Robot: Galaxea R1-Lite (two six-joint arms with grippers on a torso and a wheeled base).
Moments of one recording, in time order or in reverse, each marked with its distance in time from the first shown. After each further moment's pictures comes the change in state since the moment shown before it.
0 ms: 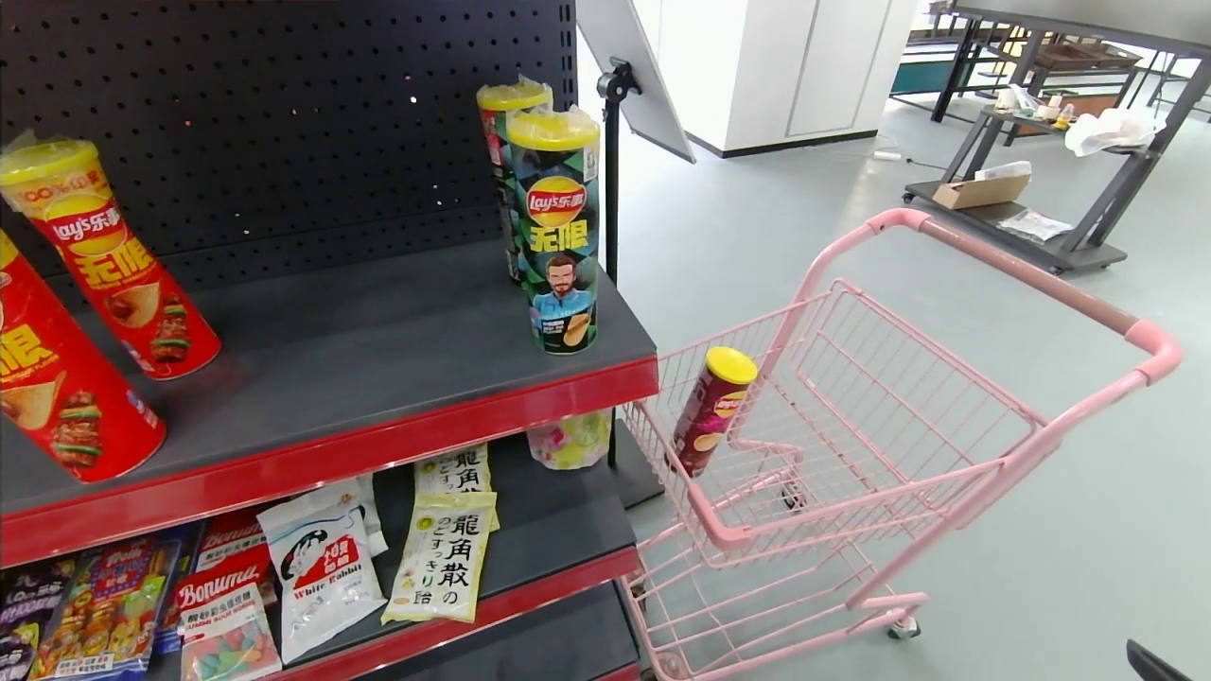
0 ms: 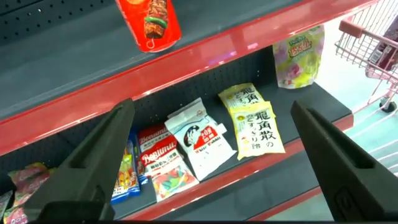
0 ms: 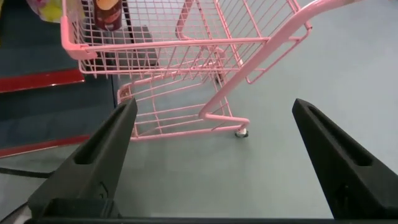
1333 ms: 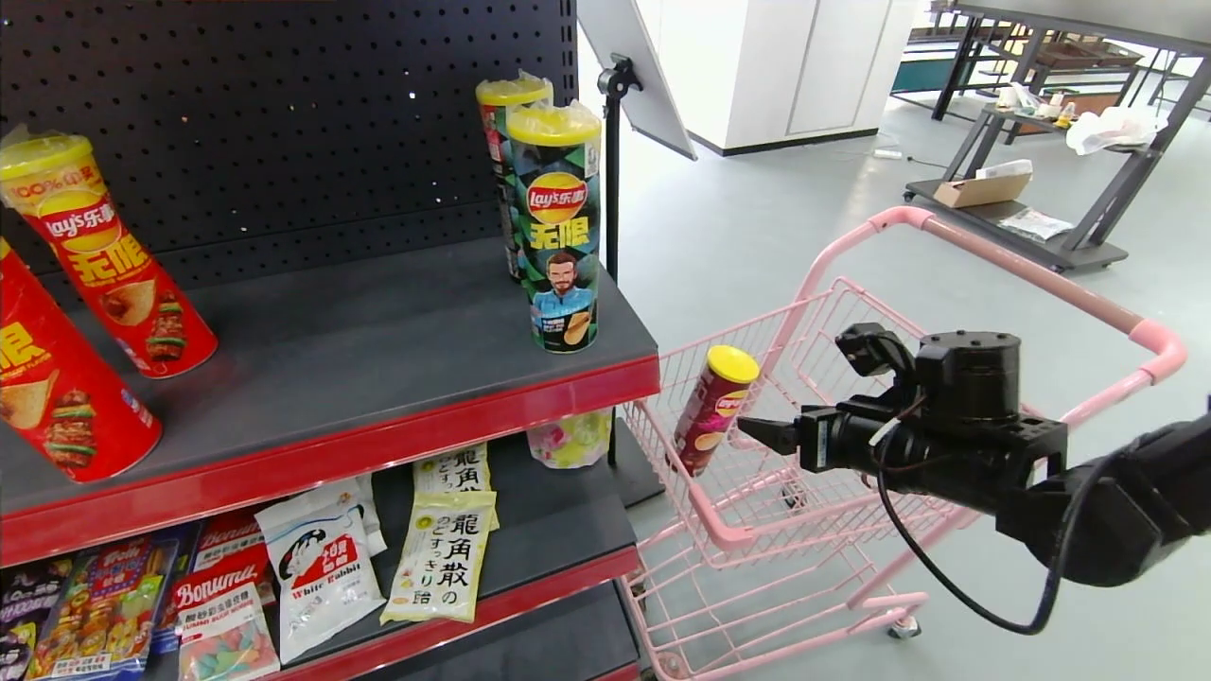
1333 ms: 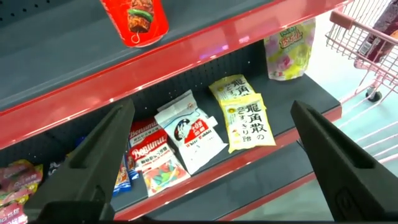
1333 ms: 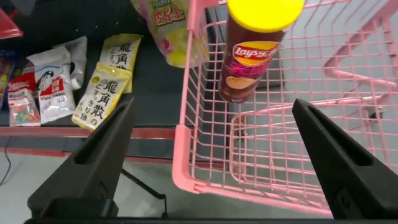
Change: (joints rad) left arm 0.000 0.084 -0.021 -0.003 -0.031 -0.032; right arm 0.210 1.354 -0.487 -0.793 0.320 0.277
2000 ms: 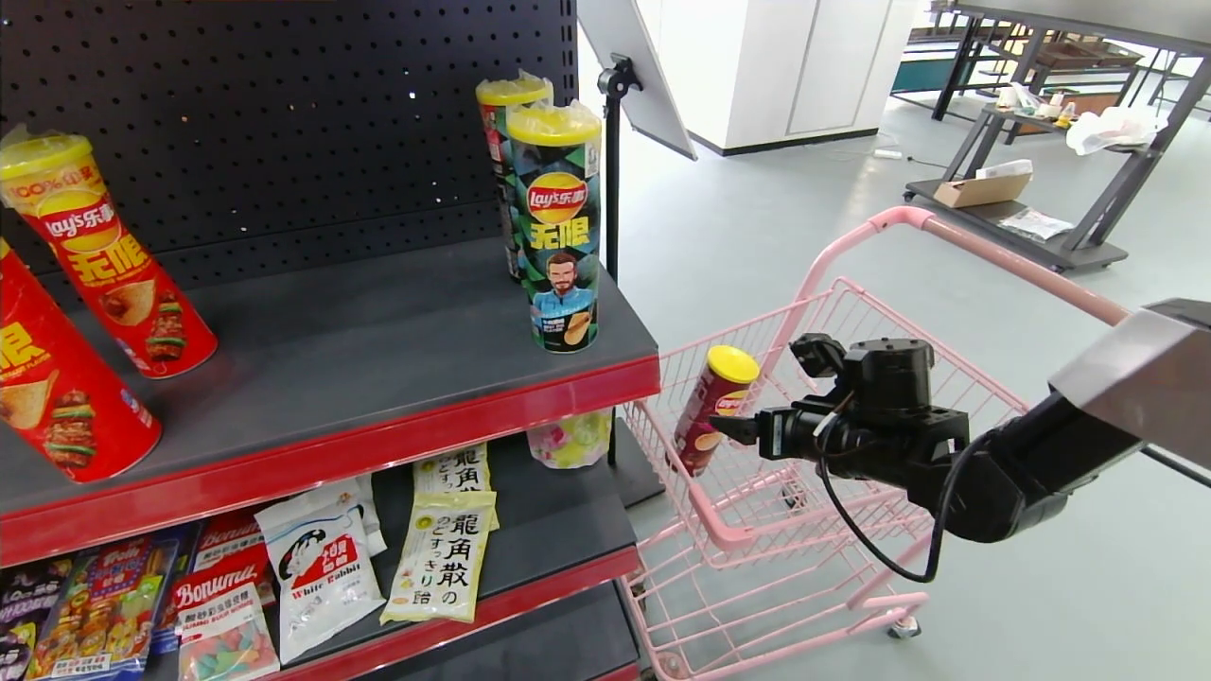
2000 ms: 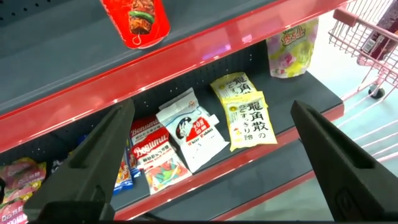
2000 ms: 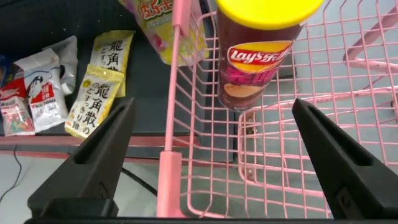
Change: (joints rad) left arm 0.000 0.038 -0.020 -0.001 0.007 0.001; right arm -0.014 0.226 -0.185 -0.004 0.024 0.046
